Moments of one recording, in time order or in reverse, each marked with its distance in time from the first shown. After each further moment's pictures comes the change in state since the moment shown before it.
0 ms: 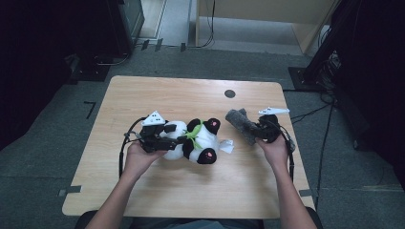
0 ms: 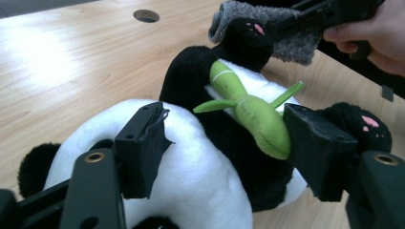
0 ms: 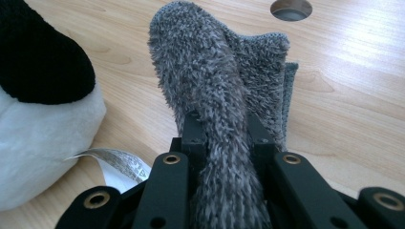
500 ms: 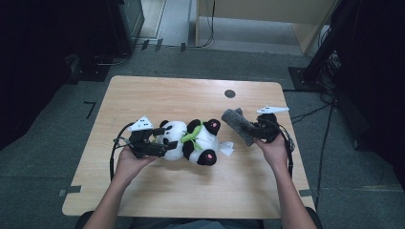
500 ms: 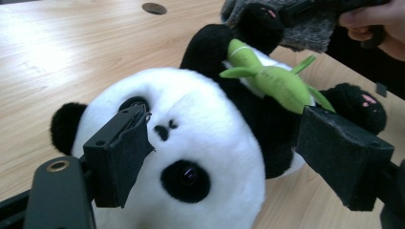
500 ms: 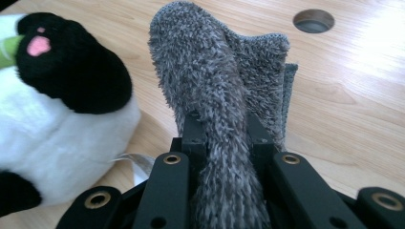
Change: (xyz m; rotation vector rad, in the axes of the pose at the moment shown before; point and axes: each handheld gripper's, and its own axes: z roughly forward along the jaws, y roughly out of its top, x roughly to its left) left arm 0.015 -0.025 -0.019 -0.034 -0.002 -0.040; right arm 0.018 0.011 -0.012 0.001 0.050 -0.018
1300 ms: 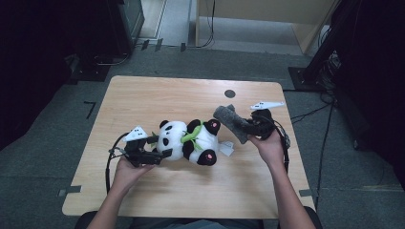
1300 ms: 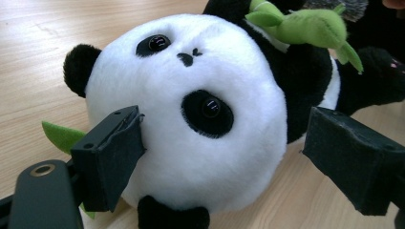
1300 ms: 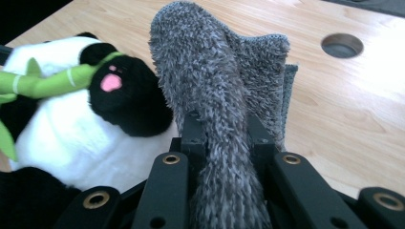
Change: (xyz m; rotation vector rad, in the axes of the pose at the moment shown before) left arm 0.005 -0.035 -0.002 -0.011 0.022 -0.044; right arm 0.027 0.024 -0.006 -0.011 0.053 -0.037
